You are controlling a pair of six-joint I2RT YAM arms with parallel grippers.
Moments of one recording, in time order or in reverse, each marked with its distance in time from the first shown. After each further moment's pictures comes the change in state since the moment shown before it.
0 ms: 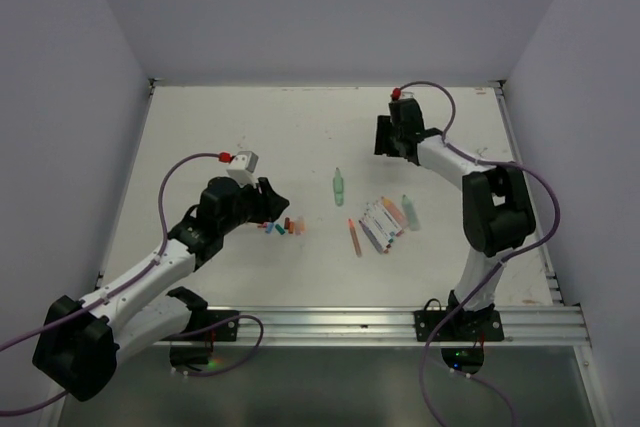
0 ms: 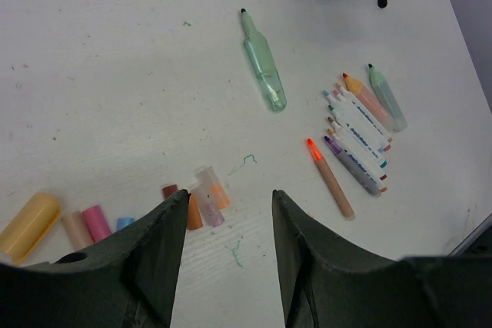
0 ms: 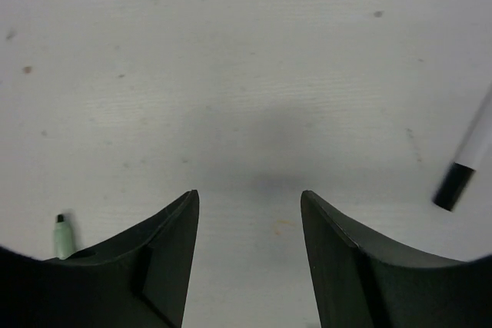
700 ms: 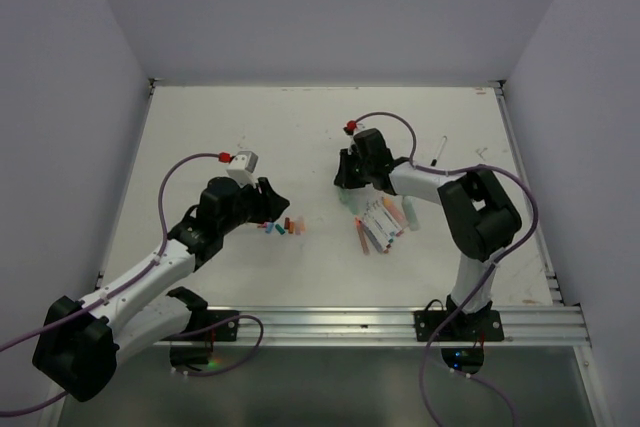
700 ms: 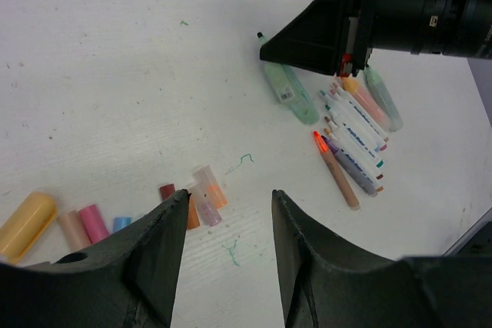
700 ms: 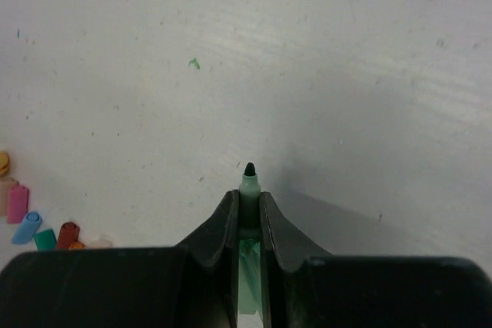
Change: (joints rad) left arm 0.000 0.000 0.000 0.000 0.008 -0.016; right arm 0.213 -0.008 -0.203 0.201 -0.266 0.103
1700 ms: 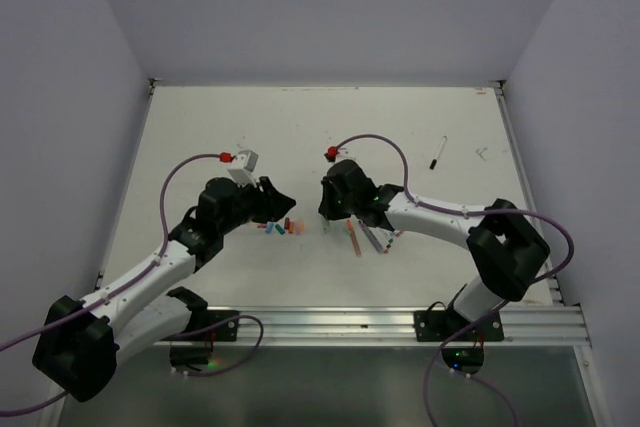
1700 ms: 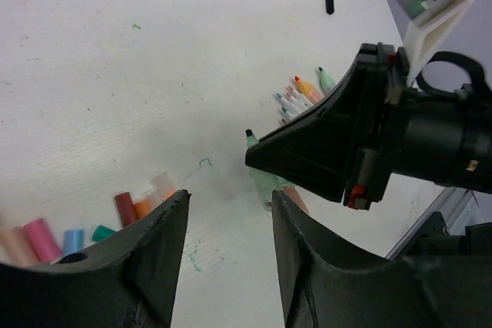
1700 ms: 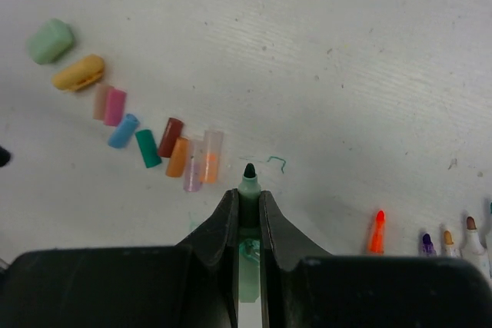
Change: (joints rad) left arm 0.000 0.000 -0.022 0.095 0.100 -0.079; right arm 0.291 -0.286 -0.108 -0.125 0.237 0.188
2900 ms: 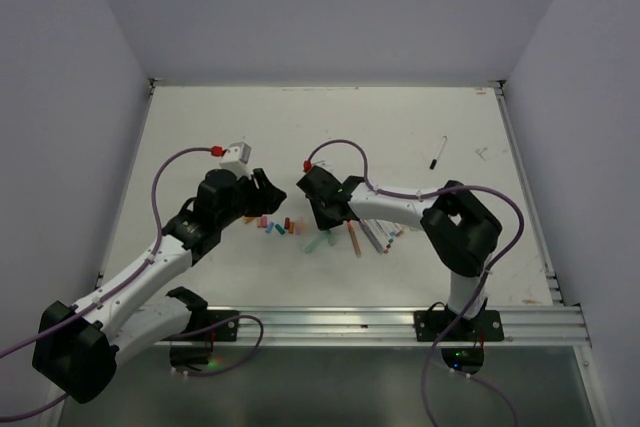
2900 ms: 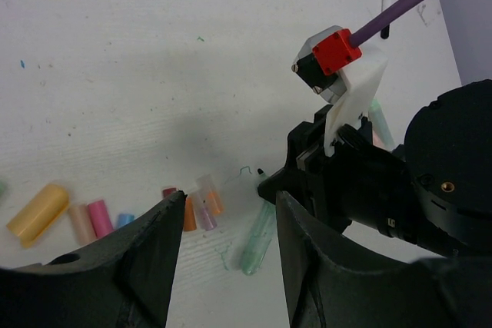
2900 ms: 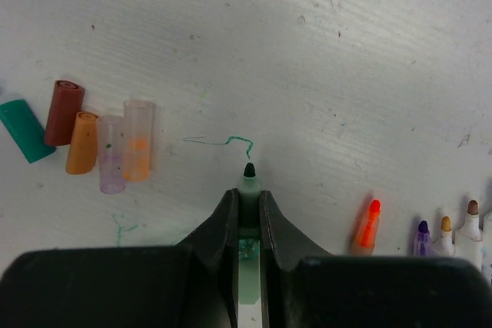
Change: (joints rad) left arm 0.007 -0.009 0.116 -0.221 -0.166 0.016; right arm 0.069 0.308 0.254 -0.354 0.106 -0.058
